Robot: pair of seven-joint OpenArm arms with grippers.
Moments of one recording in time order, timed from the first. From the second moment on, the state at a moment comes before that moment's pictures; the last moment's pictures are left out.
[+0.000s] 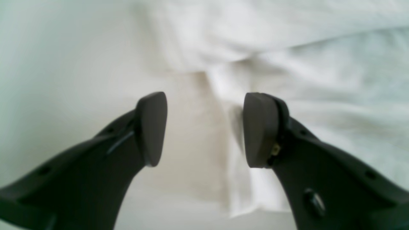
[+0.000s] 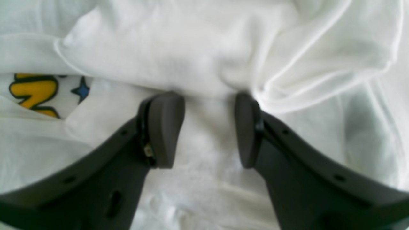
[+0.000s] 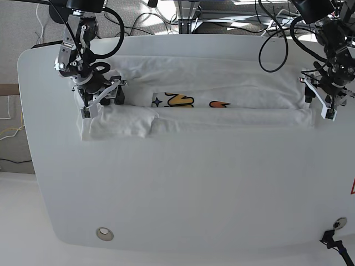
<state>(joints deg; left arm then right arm) 7.4 -14.9 -36.1 90.3 -2.5 -42.2 45.3 -10.6 6.3 18.6 91.8 23.3 23.4 -48.6</state>
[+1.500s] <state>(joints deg) 7.9 -18.0 -31.6 84.6 -23.9 -41.7 51.4 -9.7 6.4 18.6 91.6 22.2 23.0 -48.9</state>
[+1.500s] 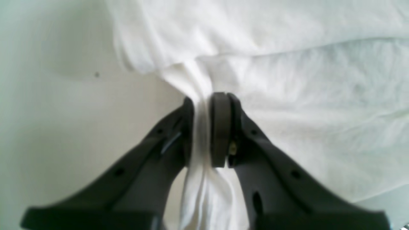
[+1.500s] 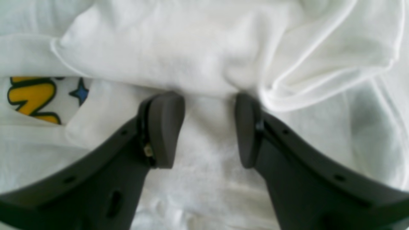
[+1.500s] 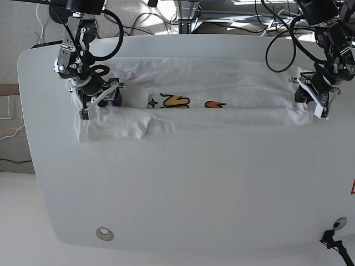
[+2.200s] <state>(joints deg) 8.6 -8.1 -11.4 105.1 -24.1 -41.8 56.7 -9.8 6.3 18.6 91.6 22.4 23.0 -48.8</state>
